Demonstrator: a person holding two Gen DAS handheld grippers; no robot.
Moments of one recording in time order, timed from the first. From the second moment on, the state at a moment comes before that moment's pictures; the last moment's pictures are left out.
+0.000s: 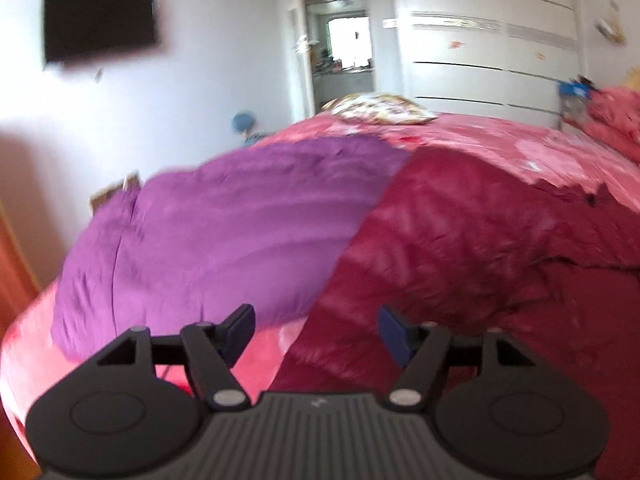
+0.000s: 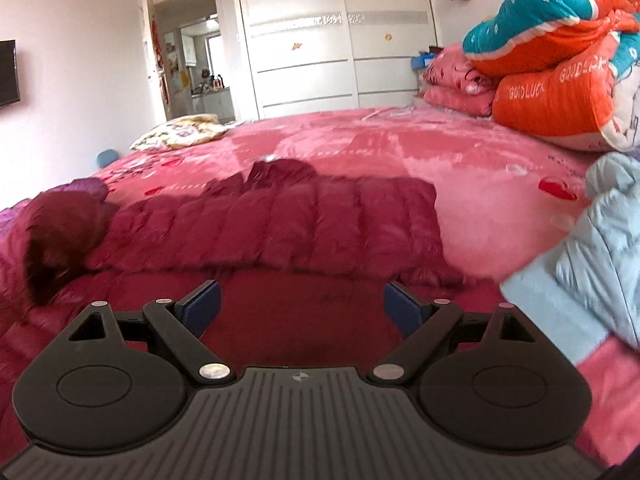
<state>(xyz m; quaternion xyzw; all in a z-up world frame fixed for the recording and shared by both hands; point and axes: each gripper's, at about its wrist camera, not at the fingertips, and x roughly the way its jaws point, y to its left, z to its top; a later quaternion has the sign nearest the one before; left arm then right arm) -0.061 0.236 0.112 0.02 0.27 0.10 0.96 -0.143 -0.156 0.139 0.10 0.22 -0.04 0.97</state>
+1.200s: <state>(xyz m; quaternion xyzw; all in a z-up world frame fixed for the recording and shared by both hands) 0.001 0.247 0.061 0.03 0.34 0.01 0.94 -0.147 0.044 0.132 -0.13 0.26 0.11 0.95</state>
